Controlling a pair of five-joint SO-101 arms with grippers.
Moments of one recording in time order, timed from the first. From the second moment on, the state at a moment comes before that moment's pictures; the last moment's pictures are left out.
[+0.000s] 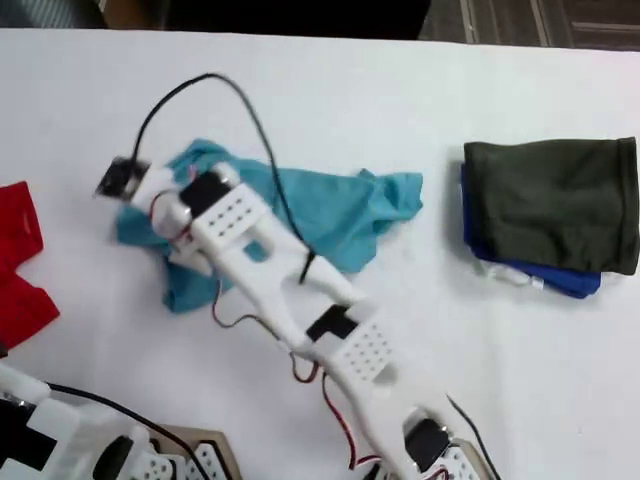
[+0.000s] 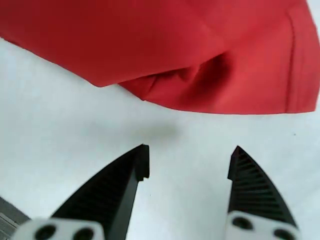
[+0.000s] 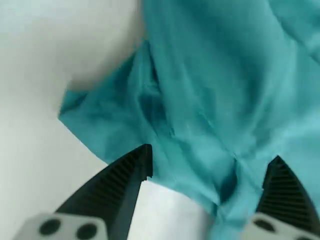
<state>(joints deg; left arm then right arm) -76.4 -4.3 27.6 62.5 -30.4 -51.1 45.0 -45.5 84.6 26.0</state>
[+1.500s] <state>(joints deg) -64.9 -4.3 27.6 64.8 -30.2 -45.3 21.5 -73.0 93.8 26.0</state>
